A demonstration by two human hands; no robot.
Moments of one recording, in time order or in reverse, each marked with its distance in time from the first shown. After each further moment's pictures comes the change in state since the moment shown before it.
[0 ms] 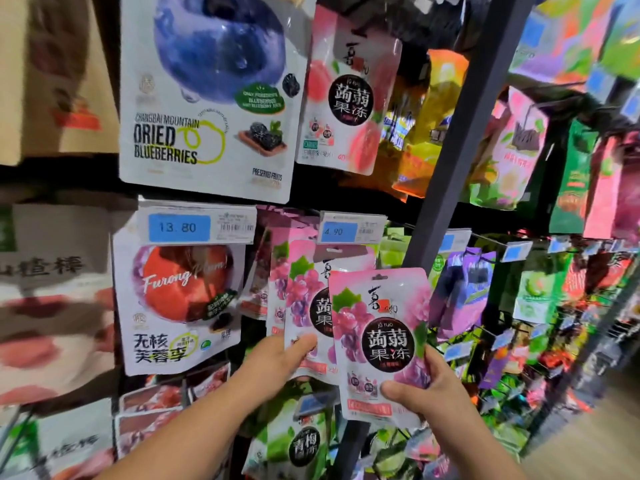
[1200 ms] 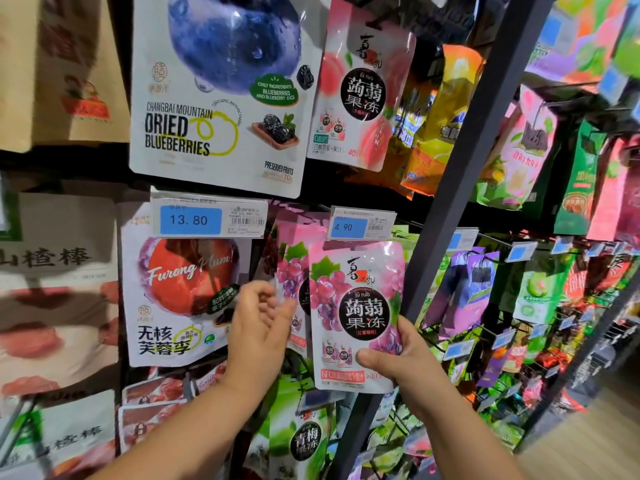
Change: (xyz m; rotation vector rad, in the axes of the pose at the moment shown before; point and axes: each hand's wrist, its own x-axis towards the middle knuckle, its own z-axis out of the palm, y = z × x) left_hand -0.004 0.006 -0.009 -0.191 0.577 0.381; right_hand 0.035 -0.010 0.034 0.078 -0.113 0.000
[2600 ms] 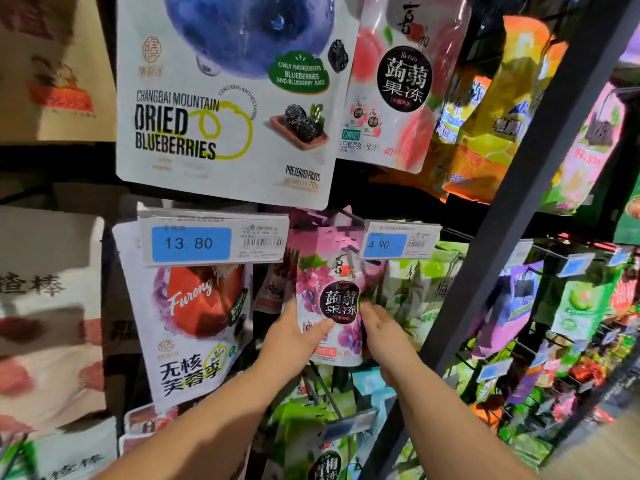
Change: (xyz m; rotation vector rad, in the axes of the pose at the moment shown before) left_hand 0.053 -0.059 0.030 0.198 -0.363 -0.376; right_hand 0.110 0.010 0.046 -0.413 0.234 0.177
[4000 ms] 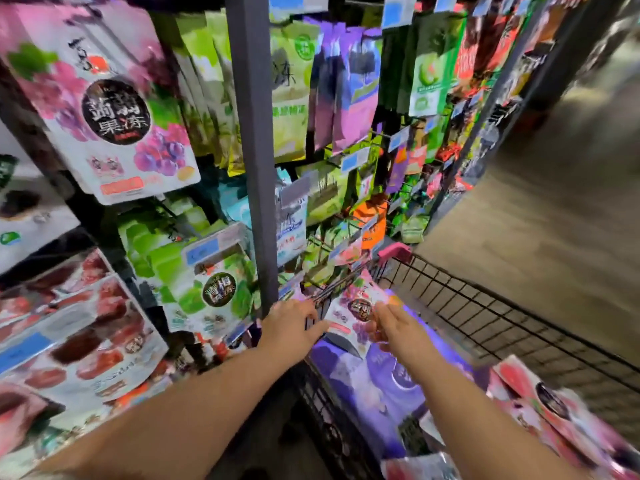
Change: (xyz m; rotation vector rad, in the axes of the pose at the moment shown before) left_hand -0.177 -0.113 0.203 0.726 -0.670 0.183; right_hand -0.221 0.271 -0.115 0.185 0.207 0.459
